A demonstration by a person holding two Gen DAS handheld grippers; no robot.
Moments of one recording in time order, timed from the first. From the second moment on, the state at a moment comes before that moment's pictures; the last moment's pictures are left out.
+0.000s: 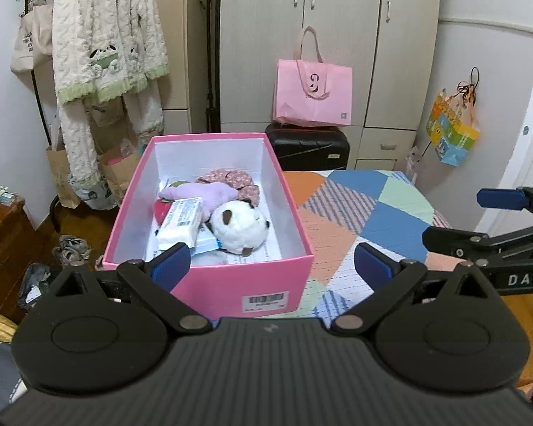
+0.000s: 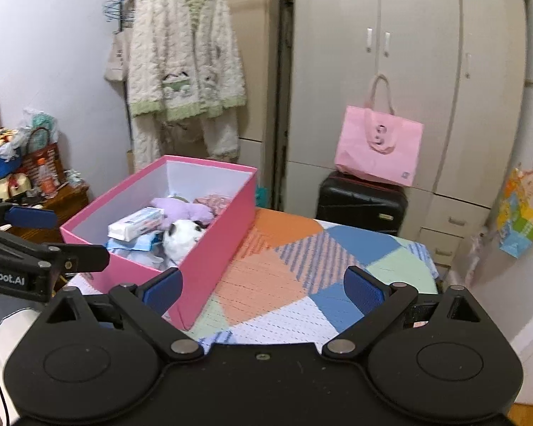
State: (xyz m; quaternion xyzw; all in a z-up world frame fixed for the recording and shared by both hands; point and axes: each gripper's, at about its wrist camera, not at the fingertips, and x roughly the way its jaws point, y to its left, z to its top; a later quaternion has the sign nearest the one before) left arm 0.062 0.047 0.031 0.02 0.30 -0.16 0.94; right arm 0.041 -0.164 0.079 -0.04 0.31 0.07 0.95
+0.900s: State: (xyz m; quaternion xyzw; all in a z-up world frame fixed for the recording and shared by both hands) left arm 0.058 0.036 0.017 0.02 0.30 -0.11 0.95; right arm 0.017 -0.167 0.069 -0.02 0.30 -0.01 0.96
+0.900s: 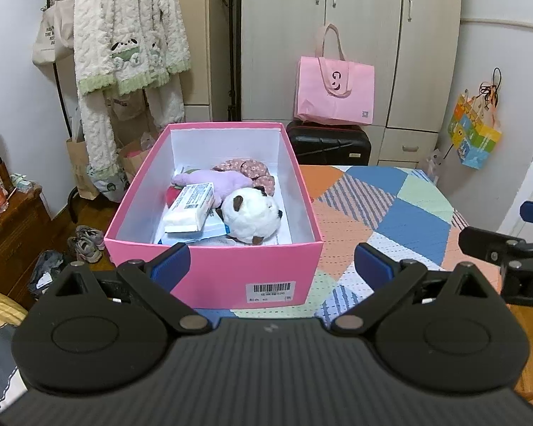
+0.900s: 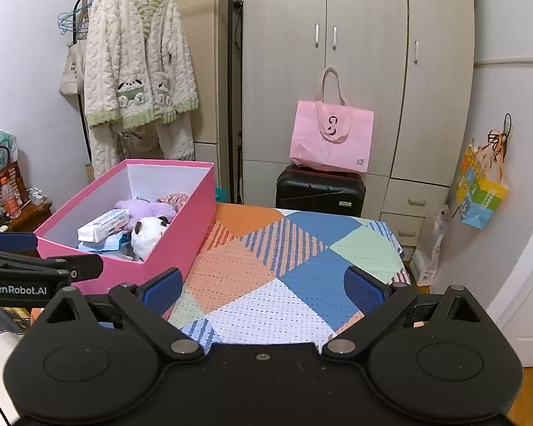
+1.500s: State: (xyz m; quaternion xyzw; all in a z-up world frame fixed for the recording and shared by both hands) left arm 0.047 0.034 0.012 0.03 0.29 -0.07 0.95; right arm 0.007 -0.158 0.067 -0.01 0.28 -0.03 0.96
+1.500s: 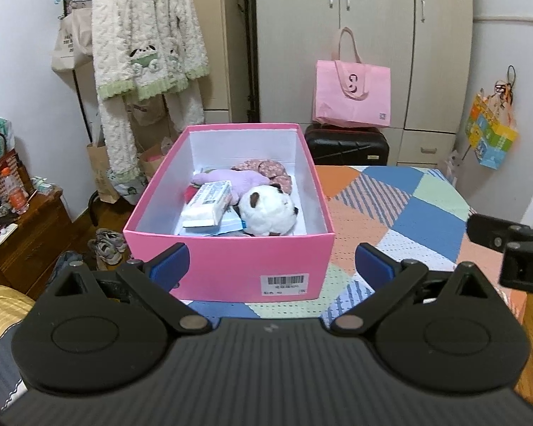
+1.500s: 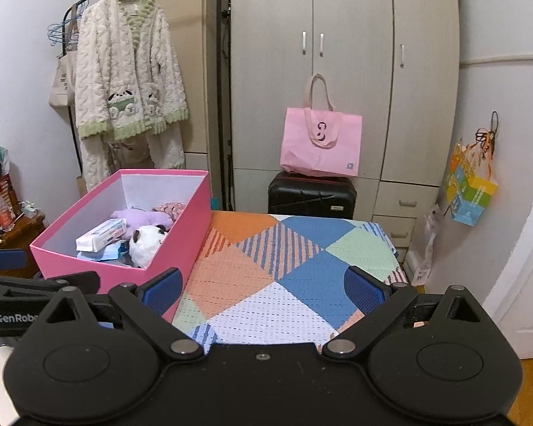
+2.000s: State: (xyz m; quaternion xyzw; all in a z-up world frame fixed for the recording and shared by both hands) left arm 0.045 0.035 0.012 0.03 0.28 -0.05 0.96; right arm -0.001 -0.165 0.068 0.01 0.27 -0.05 0.96
